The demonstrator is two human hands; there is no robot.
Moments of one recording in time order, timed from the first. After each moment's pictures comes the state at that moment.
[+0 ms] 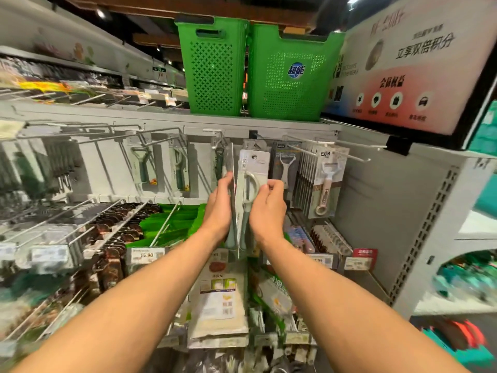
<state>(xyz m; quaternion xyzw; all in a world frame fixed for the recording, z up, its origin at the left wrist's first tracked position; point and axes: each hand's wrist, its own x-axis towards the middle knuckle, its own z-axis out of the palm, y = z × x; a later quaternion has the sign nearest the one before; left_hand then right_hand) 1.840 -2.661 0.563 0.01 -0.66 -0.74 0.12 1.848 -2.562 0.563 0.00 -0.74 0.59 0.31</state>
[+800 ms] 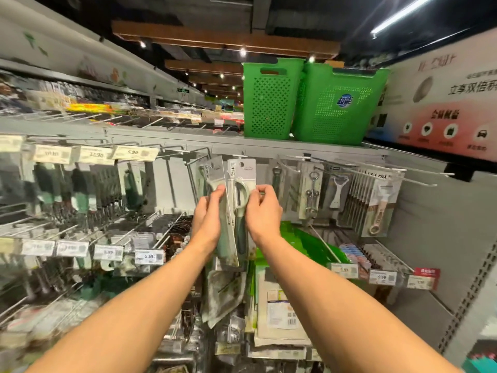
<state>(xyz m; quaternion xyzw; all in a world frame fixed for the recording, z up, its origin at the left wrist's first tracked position) 1.912 -2.874 0.586 0.05 -0.67 -0.72 0.21 1.895 -2.766 0.604 0.03 -0.77 0.58 0.27</state>
